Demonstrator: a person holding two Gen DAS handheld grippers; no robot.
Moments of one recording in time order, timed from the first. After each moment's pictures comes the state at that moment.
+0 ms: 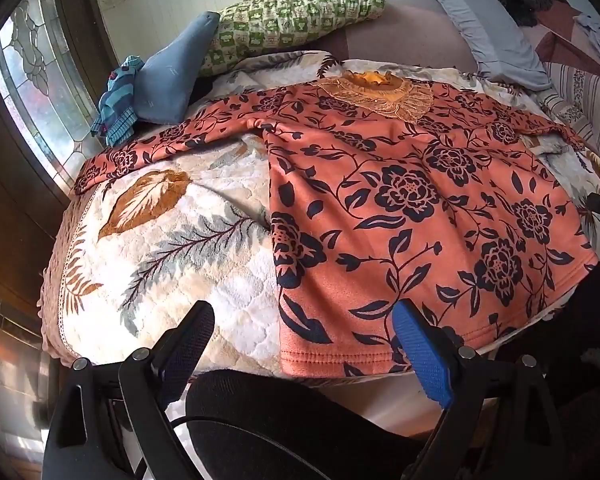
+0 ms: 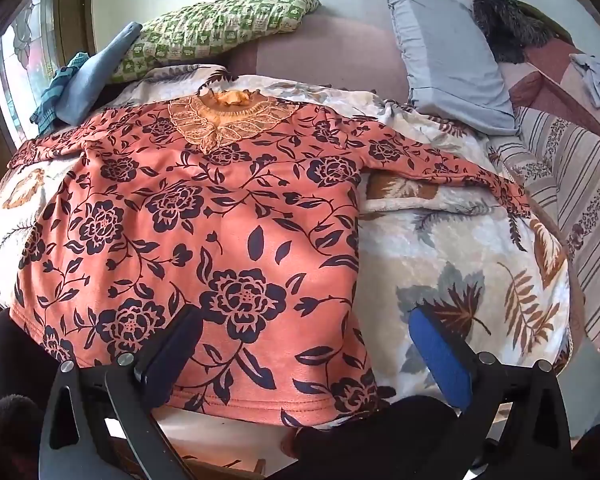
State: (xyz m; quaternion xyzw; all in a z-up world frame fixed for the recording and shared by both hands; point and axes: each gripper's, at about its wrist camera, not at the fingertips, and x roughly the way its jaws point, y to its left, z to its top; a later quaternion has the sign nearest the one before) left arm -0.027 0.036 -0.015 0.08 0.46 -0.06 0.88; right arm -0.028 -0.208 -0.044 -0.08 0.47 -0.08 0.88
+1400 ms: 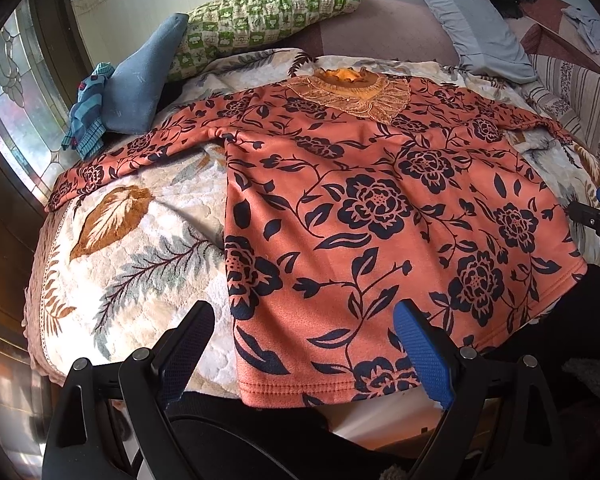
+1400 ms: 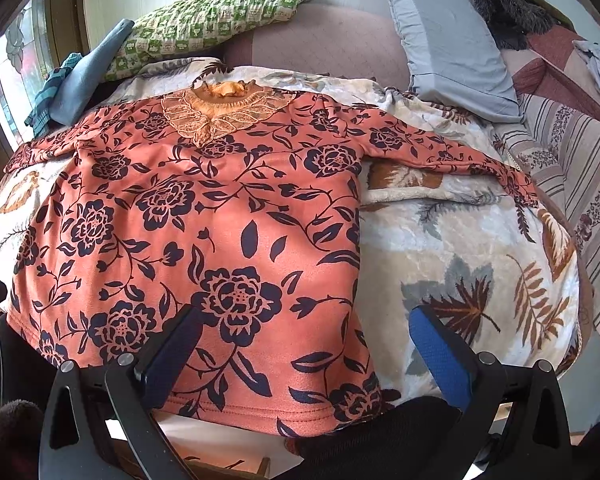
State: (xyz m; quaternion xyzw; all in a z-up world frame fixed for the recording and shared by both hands) left arm 0.003 0.006 -0.012 0.09 0.48 -0.09 0.87; right arm -0.016 -0.215 -0.057 -0.07 0.48 -0.08 0.87
